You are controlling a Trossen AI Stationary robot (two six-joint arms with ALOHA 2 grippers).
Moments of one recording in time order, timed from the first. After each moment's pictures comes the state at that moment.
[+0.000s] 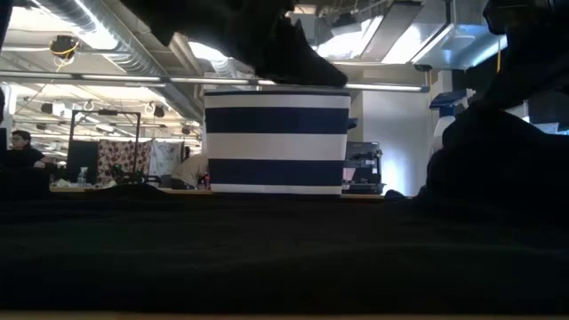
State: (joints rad) left arm -0.15 1.74 0.98 0.38 -0.21 0.16; right arm 0.71 1.25 0.81 -0.78 0.69 1.49
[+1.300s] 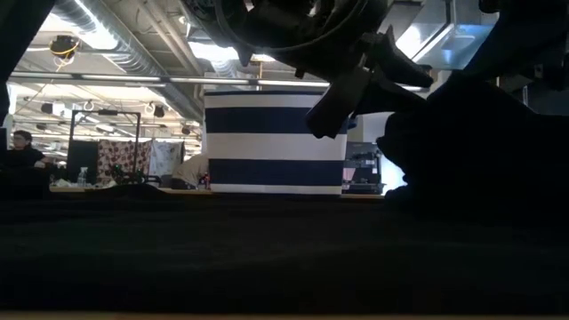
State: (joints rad) left arm -0.10 2.06 1.35 0.35 -0.11 1.08; right arm 0.71 1.25 0.81 -0.54 0.70 1.33
